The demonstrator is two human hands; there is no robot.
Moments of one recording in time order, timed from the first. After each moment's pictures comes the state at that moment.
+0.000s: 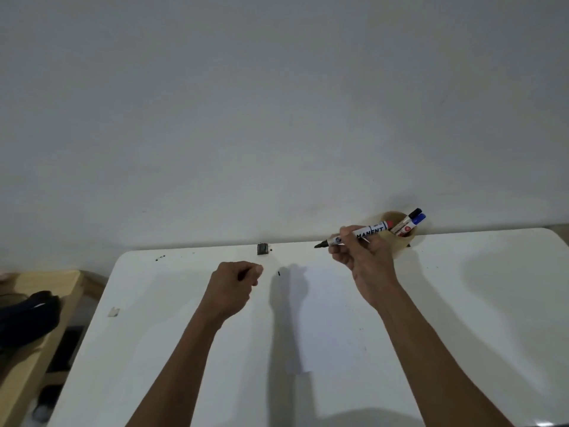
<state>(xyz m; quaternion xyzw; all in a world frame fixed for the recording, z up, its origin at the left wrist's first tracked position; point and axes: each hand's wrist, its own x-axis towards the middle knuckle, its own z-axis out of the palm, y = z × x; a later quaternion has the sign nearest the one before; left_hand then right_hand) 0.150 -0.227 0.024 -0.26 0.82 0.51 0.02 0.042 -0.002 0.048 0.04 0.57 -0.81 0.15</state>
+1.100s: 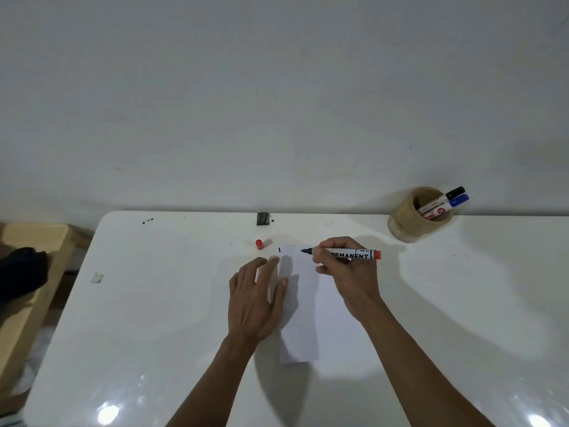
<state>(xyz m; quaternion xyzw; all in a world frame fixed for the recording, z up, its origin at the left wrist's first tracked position) 0.165 -0.171 -0.089 -0.21 0.94 0.26 -0.06 0.050 -0.019 -0.032 0.05 0.67 -0.71 0.21</state>
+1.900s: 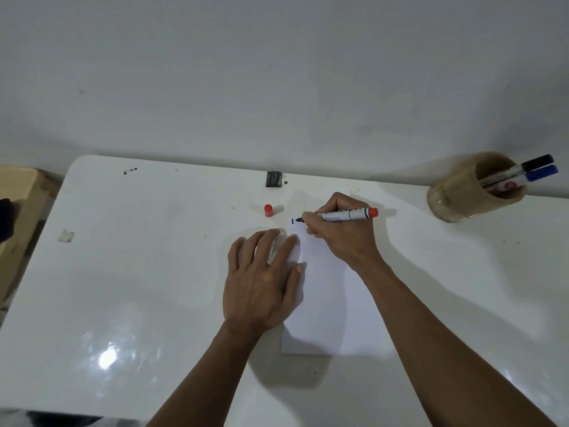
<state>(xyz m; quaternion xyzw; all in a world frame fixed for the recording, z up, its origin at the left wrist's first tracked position) 0.167 -0.175 -0.112 -0.15 0.98 0.13 -0.04 0.016 -0.066 -0.099 -0.10 0.81 -0.56 0.17</state>
